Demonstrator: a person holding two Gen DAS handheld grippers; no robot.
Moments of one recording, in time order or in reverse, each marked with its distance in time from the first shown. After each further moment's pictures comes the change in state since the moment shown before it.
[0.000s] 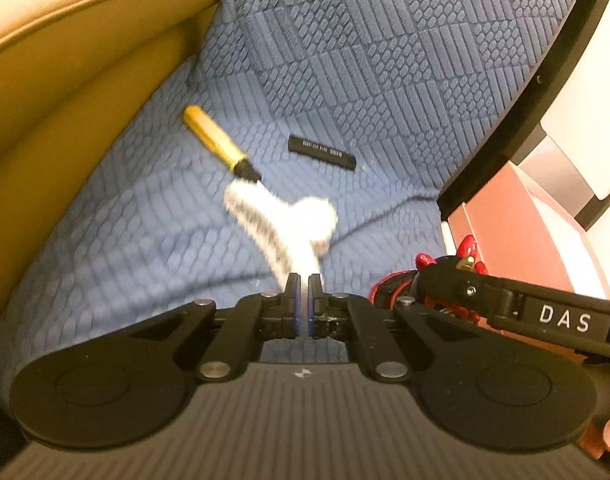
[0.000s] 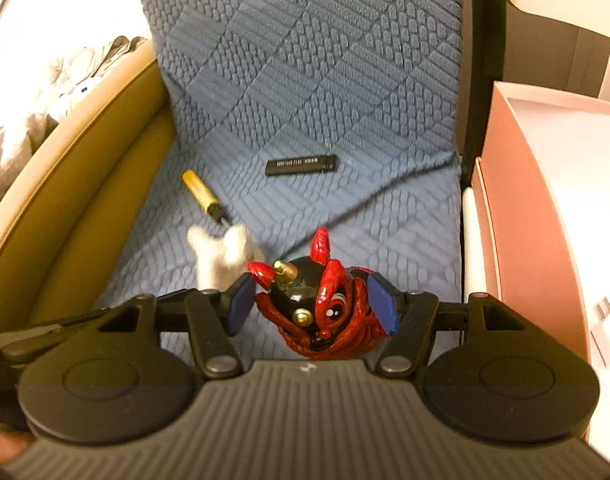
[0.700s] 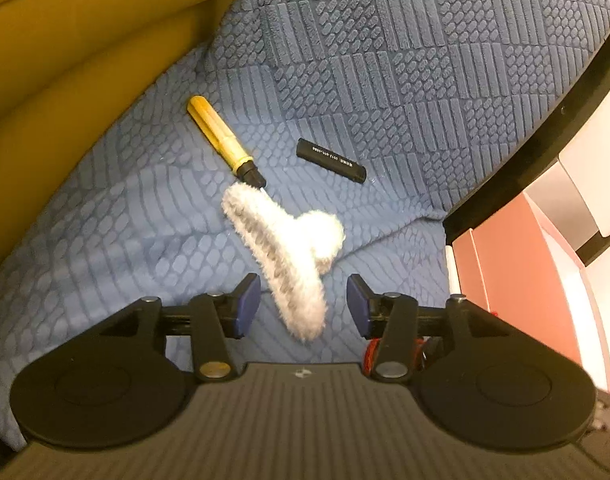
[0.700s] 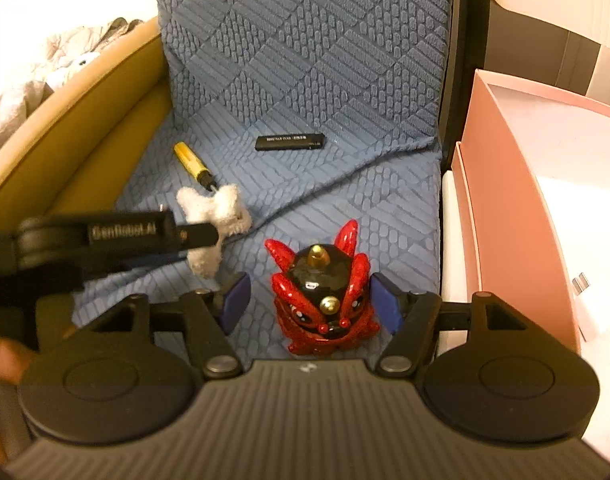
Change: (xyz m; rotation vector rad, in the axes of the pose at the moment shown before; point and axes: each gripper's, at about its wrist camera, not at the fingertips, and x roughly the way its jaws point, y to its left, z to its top) left arm 0.026 0.007 0.017 -0.109 0.002 -0.022; right arm -0.003 0.007 -0.027 -0.063 -0.002 -0.080
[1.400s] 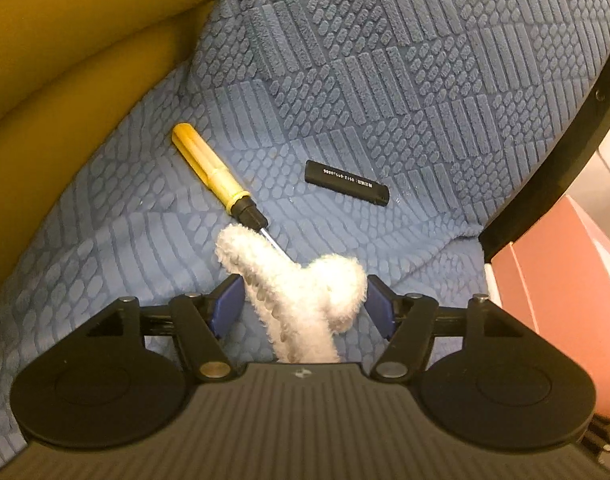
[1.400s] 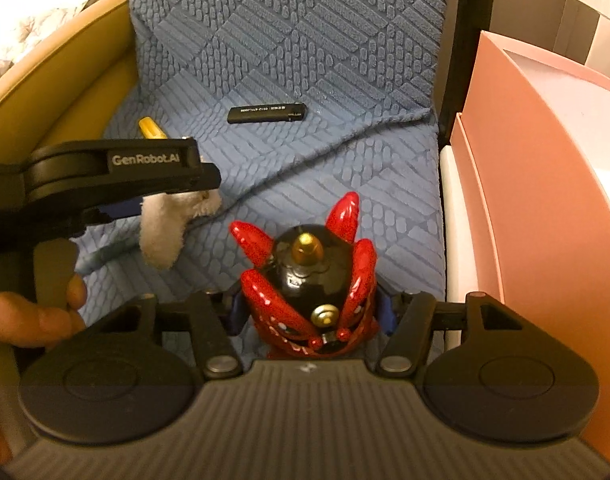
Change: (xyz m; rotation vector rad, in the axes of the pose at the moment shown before) left arm 0.046 -0.016 0.019 0.104 -0.050 0.092; right arm 0.039 0.000 -0.005 0.003 0.025 -0.057
